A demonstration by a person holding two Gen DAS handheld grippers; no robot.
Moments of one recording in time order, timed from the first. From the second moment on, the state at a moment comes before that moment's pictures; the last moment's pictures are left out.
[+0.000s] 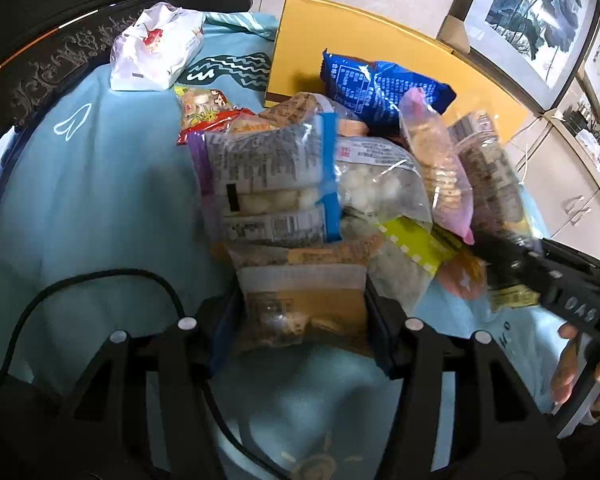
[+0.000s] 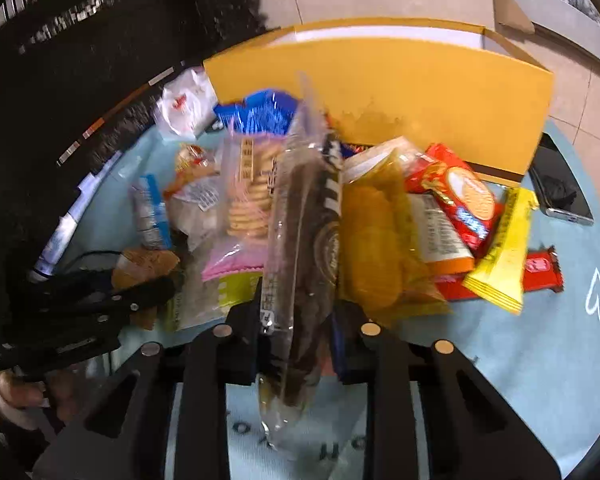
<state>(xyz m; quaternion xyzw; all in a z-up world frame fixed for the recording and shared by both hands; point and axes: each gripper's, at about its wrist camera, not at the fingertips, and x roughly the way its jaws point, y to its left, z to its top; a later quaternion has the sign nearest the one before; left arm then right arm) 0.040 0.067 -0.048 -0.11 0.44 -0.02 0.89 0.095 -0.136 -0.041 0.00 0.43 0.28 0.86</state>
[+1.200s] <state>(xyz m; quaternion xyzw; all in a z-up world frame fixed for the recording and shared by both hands) 0.212 -0.021 0.115 -0.03 0.34 -0.01 0.94 0.185 -0.205 0.096 0.05 0.25 0.23 0.94</state>
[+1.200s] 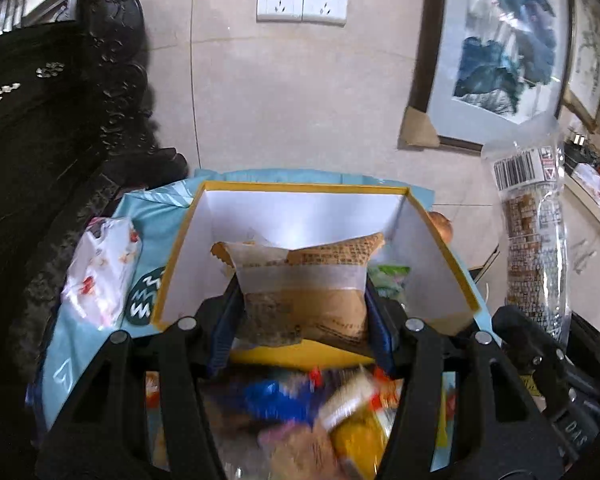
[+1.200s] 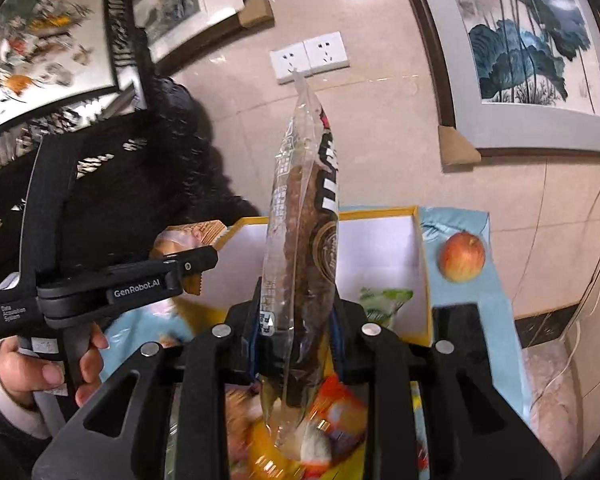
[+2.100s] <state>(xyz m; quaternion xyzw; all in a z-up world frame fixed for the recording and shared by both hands) 0.159 -0.013 0.095 0.03 0.35 0.01 0.94 0.141 -0.228 0.075 0.05 0.23 0.19 0.95</state>
